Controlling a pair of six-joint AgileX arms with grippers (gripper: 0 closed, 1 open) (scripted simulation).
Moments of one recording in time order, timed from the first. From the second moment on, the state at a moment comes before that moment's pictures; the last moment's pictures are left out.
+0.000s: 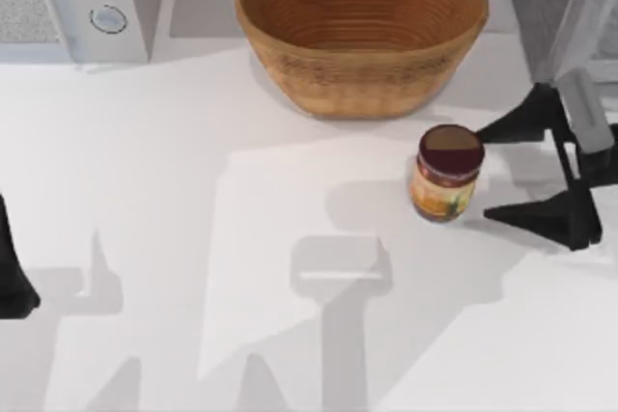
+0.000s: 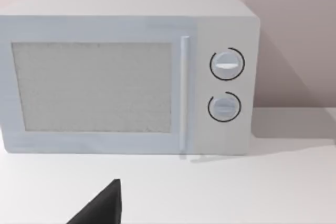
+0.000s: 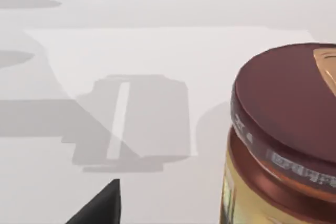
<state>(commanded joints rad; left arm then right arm) 0.00 0.00 0.00 0.00 0.00 0.00 -0.03 2.24 1.31 -0.73 -1.33 -1.64</state>
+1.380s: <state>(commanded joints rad) 0.00 0.00 0.00 0.00 0.00 0.00 -0.02 2.45 1.36 -0.42 -1.46 -1.51</state>
